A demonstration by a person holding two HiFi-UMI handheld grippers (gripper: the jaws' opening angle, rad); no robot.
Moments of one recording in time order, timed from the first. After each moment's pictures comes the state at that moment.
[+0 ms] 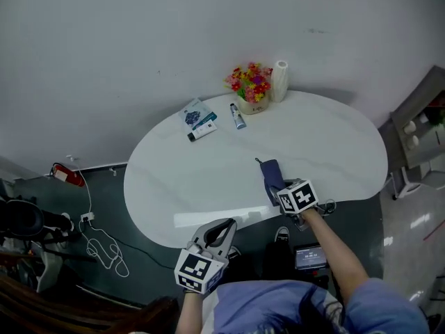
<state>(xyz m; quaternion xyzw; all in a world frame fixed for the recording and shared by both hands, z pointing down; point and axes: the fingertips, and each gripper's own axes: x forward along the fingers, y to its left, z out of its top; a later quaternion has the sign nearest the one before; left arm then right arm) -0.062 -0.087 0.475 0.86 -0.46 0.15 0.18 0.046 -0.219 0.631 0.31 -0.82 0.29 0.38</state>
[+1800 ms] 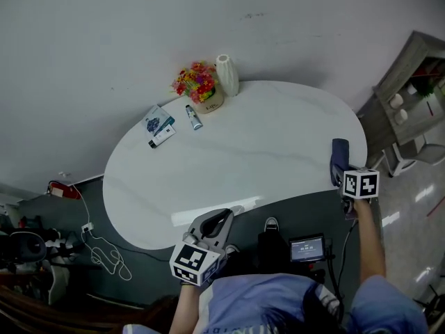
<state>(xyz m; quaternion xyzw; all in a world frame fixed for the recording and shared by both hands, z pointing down) 0.074 -0.128 0.475 0.87 -0.41 0.18 0.18 0.420 -0.260 0.593 0.54 -0.71 0.34 0.29</state>
